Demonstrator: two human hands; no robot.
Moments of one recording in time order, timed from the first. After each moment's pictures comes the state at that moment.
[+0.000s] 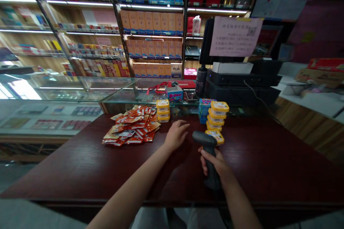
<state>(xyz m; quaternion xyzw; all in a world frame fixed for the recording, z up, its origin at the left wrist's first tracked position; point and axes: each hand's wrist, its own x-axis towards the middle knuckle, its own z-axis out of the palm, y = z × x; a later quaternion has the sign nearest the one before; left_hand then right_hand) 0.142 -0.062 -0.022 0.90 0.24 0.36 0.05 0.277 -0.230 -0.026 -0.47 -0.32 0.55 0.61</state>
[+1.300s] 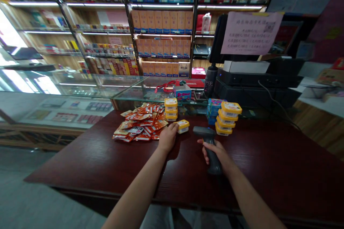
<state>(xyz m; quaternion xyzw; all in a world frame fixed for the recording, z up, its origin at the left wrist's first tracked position) 0.089 -0.052 -0.040 0.86 0.42 0.26 -0.08 0.283 -0.189 -0.021 -0.45 -0.35 0.58 0.57</state>
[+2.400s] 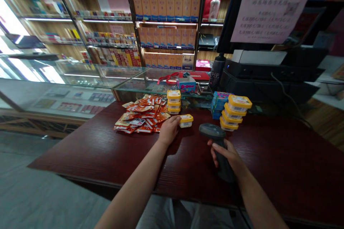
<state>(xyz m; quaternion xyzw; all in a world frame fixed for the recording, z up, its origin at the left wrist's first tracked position) 0.085 -0.047 -0.045 0.86 0.37 0.35 -0.03 0.293 -0.212 -0.026 -0.47 -0.40 0.55 0.56</state>
